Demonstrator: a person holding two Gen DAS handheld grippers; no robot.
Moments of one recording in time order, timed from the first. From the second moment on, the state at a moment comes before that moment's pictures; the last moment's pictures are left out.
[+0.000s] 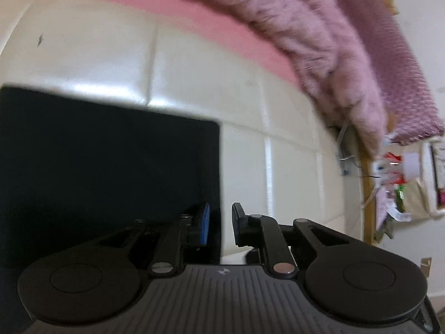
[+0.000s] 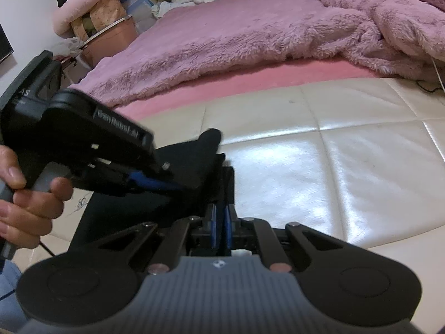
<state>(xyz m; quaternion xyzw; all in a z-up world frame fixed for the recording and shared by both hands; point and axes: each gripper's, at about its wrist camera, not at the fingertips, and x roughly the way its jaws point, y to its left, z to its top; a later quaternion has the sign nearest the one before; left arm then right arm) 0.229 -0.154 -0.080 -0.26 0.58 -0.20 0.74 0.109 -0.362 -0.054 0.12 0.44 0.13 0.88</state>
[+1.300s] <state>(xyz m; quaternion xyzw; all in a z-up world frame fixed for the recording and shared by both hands) 0.147 -0.014 -0.089 -0.14 0.52 -0.12 0.83 0.113 -0.324 -0.077 0.09 0.50 0.11 0.86</state>
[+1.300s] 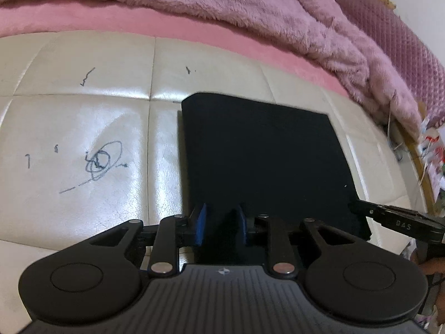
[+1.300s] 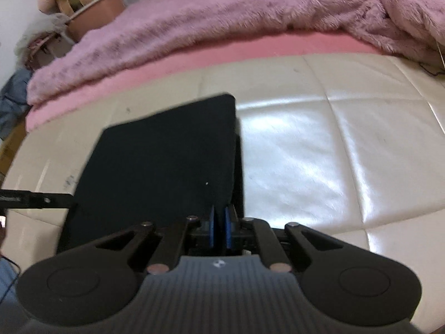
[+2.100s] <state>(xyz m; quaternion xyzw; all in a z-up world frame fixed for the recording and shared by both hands) 0.097 -0.041 -0.093 -0.03 0.56 -0.19 0.80 0.063 -0.290 -0.075 -0.07 0.47 0.16 0.87</state>
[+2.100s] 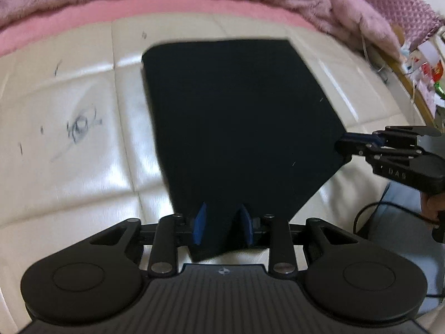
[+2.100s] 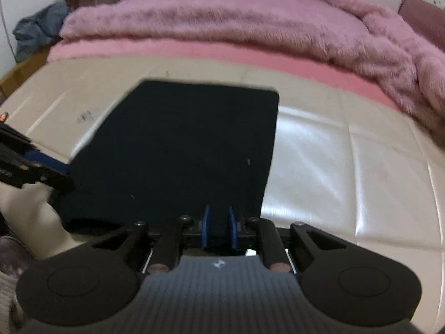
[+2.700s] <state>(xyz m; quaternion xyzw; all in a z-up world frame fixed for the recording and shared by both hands) 0.148 -0.017 -0.070 -0.05 0.52 -0.13 0.84 0.119 -0.329 -0.067 0.10 0.46 0.16 0.87</state>
